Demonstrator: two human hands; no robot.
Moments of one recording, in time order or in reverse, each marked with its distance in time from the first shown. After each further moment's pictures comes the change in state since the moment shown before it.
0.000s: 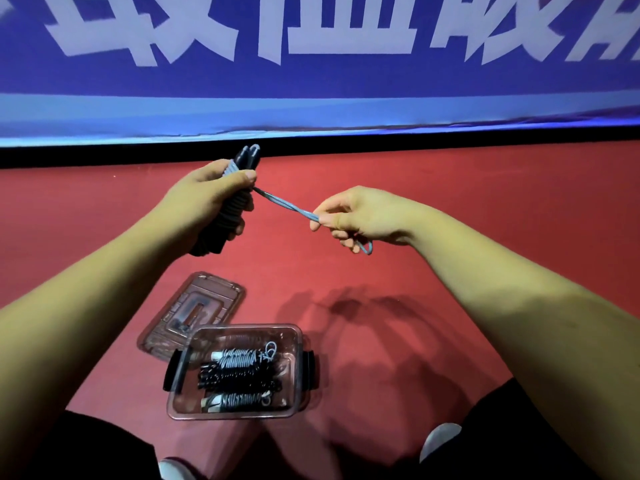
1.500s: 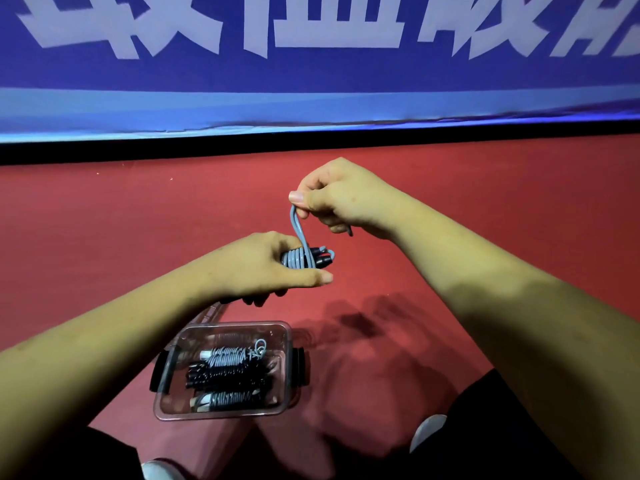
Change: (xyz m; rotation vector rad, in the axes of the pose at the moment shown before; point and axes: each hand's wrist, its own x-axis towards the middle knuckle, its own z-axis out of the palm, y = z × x) left_hand -0.038 -0.011 0.066 0.579 -0.525 -0.069; right_hand -0.011 -0.027 0.007 0.052 0.140 -0.137
